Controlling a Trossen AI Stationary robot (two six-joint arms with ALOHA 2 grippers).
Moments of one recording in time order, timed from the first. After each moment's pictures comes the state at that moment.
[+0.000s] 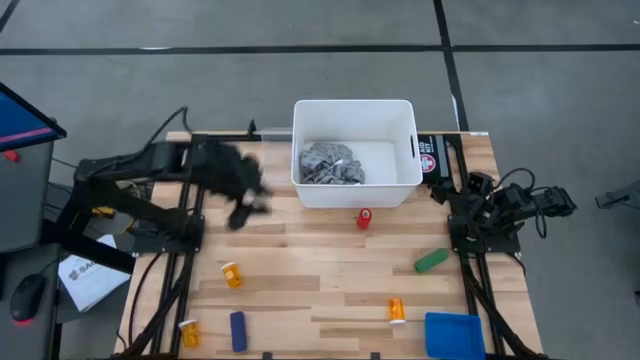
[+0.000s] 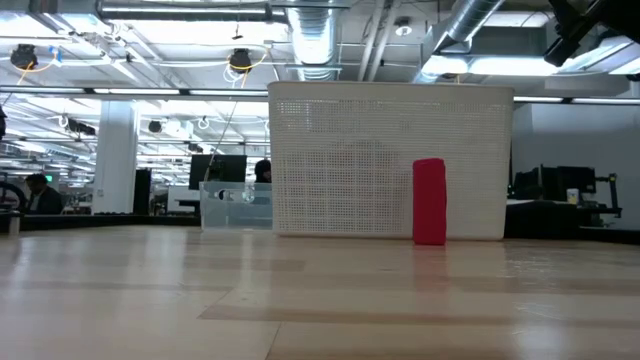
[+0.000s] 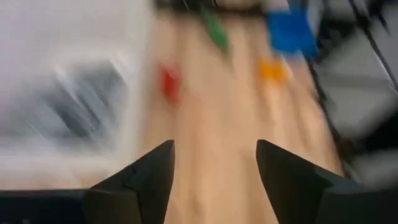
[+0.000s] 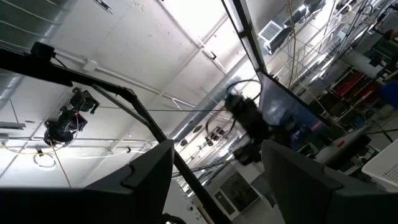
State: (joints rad) left arm -0.02 1.18 1.43 -1.01 0.08 -0.10; right arm 0.26 0.03 0.05 0.65 0.26 0.68
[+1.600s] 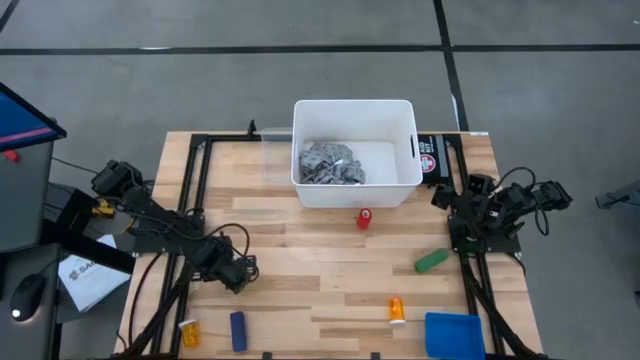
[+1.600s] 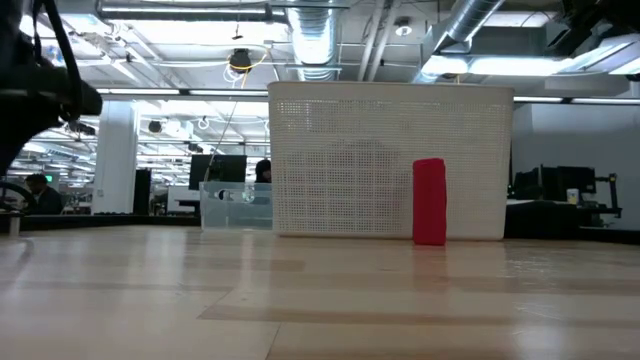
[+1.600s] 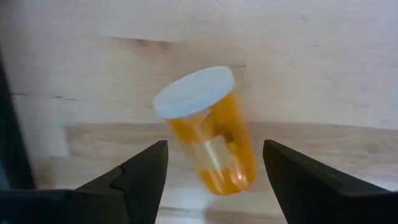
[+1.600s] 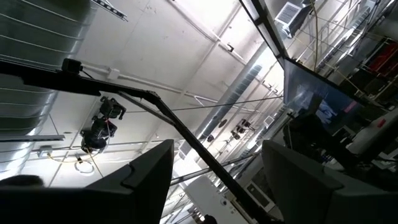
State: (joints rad) left arm -0.63 1.39 0.75 -0.84 -0.01 -2.29; right arm 0.35 0.02 0.05 0.70 0.26 0.75
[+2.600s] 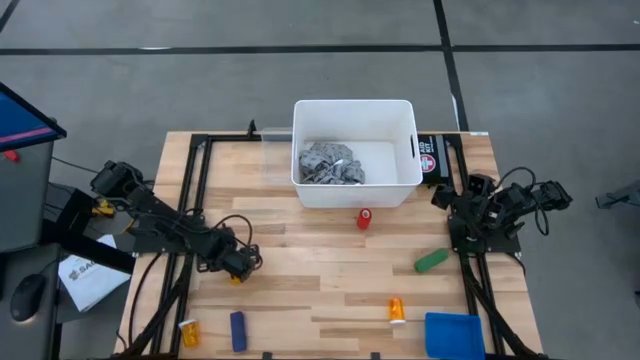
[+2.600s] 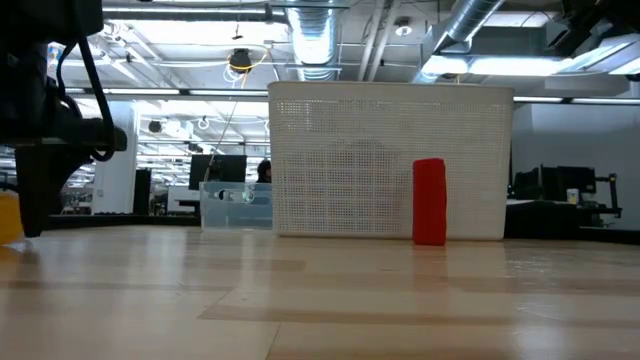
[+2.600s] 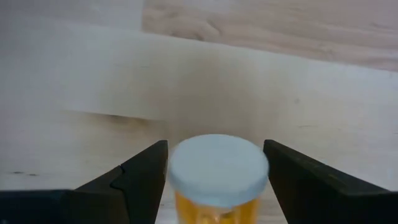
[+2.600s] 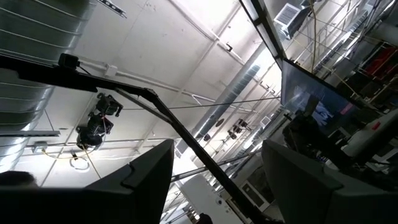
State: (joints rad) left arm -0.53 1.39 0.62 -0.72 -0.09 -2.23; right arm 0.35 0.02 0.05 0.69 0.26 0.73
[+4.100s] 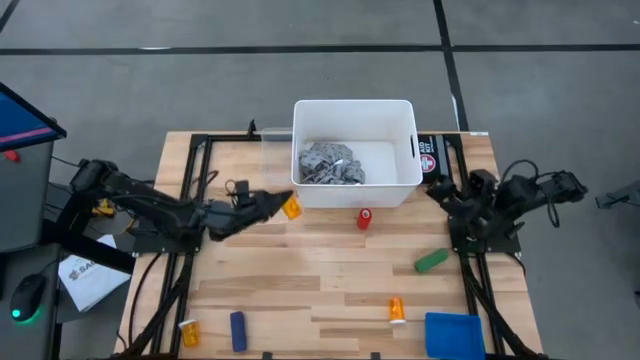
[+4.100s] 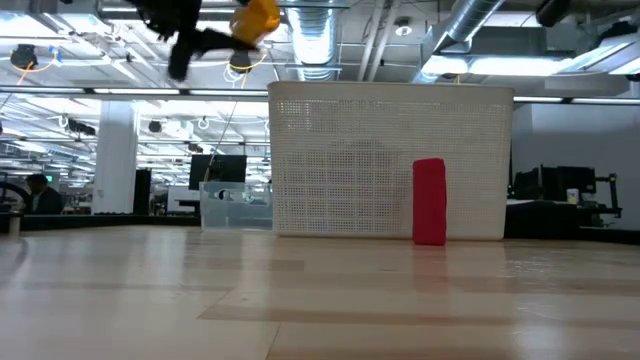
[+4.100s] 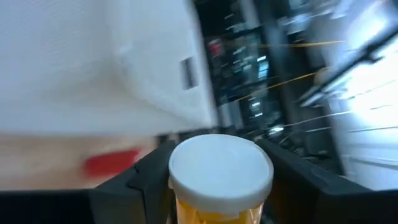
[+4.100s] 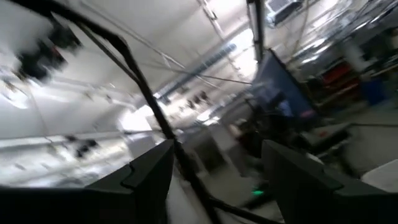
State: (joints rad) left arm -0.28 1.13 0.61 0.48 -0.85 -1.34; right arm 0.35 0.31 0.32 0.51 0.26 0.46
